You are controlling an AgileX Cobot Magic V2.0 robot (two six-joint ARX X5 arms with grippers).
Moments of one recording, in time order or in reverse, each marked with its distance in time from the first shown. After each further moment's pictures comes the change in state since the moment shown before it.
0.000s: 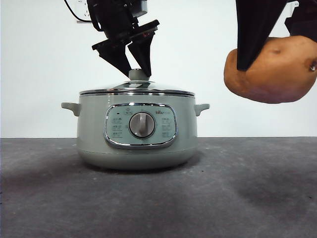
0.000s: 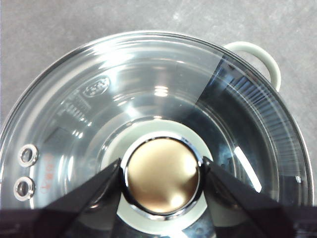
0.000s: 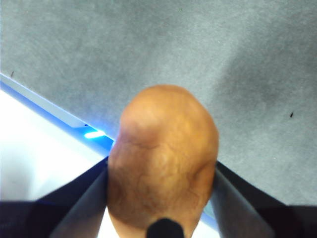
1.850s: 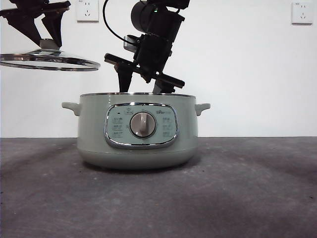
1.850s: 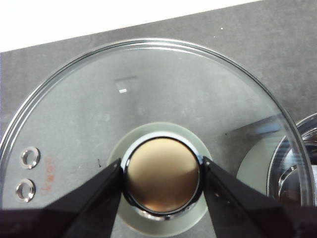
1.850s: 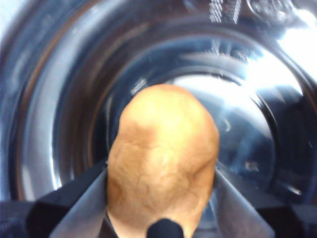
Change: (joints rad) left arm 0.449 -0.010 0.254 -0.114 -0.014 0.003; right arm -0.149 1.118 1.244 0.034 -0.009 -0.041
